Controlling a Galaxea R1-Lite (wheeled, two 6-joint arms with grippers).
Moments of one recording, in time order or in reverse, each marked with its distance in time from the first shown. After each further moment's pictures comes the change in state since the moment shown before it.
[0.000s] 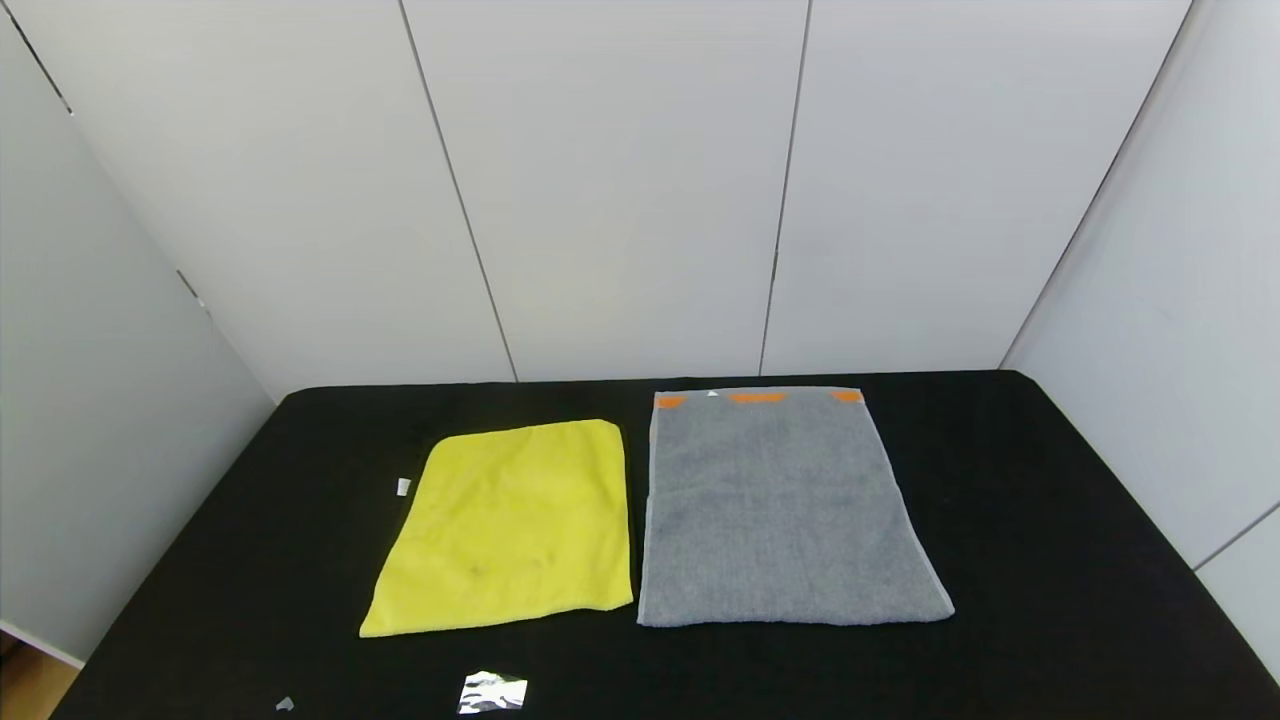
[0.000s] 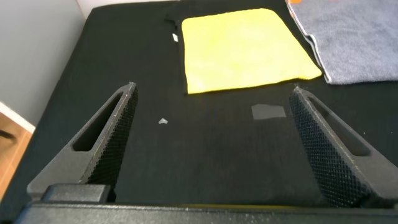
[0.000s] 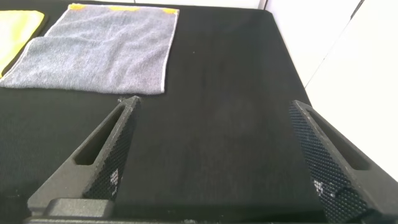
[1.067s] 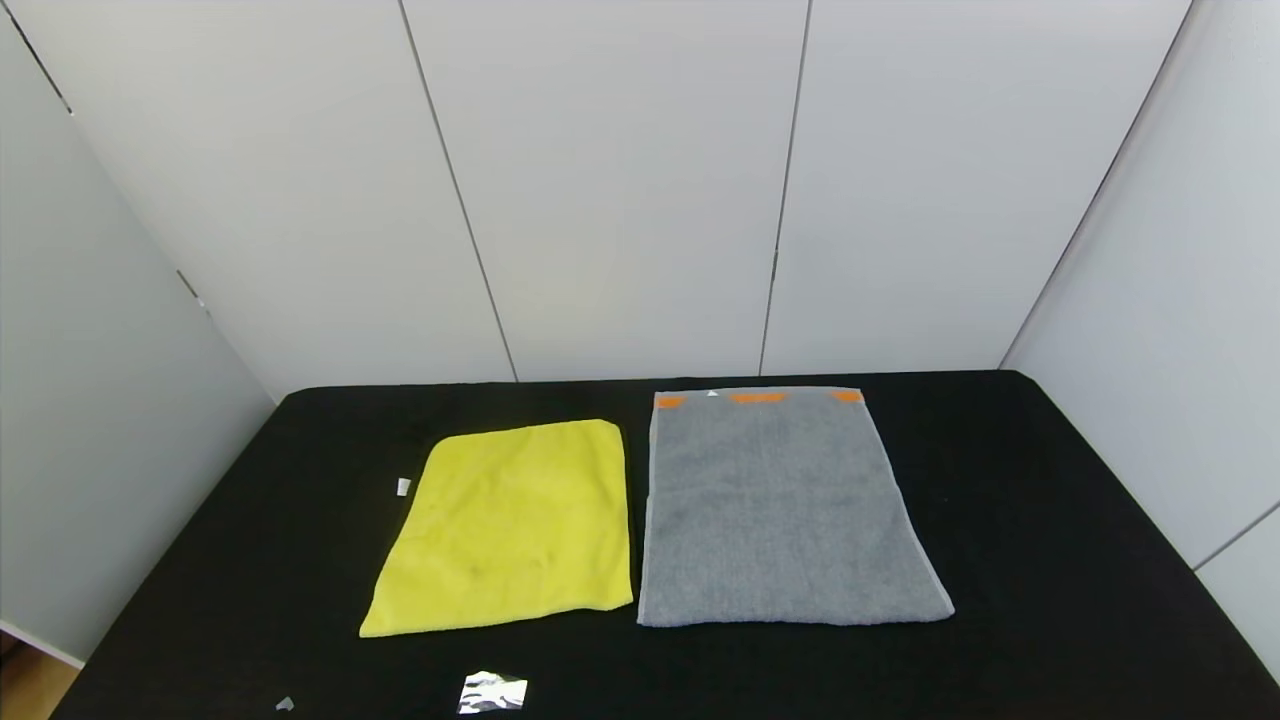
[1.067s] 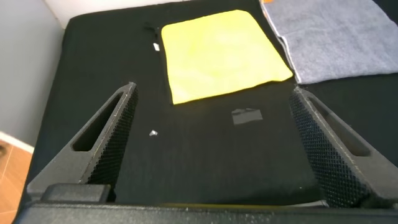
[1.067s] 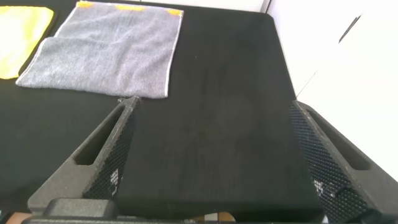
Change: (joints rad) left arm -0.023 0.239 -0.282 0.131 -0.081 0.025; right arm 0.004 0.174 -0.291 0.196 0.020 -0.036
